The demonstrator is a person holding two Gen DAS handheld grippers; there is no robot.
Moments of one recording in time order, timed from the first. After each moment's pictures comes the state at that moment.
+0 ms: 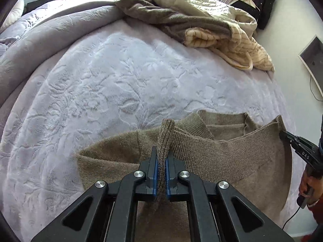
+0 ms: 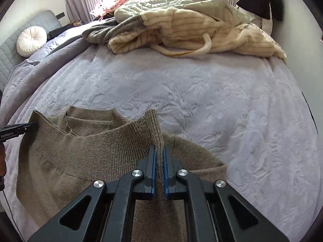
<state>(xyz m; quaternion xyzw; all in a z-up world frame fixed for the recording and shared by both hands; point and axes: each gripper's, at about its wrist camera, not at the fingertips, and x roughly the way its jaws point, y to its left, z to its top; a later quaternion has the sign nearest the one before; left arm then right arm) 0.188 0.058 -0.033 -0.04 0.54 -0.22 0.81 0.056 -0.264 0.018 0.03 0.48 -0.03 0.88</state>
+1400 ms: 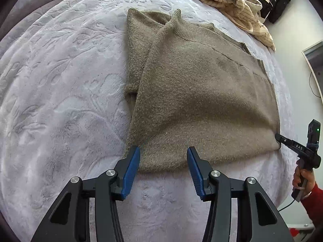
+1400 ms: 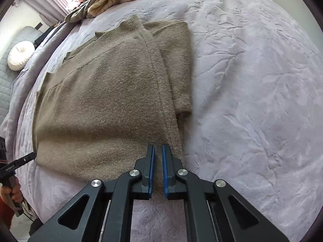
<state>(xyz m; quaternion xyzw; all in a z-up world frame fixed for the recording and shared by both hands) -0.002 0.131 -0.067 -0.09 0.62 -0.19 0.75 -0.103 -0.286 -0.044 0.18 0.57 -0.04 0.80</state>
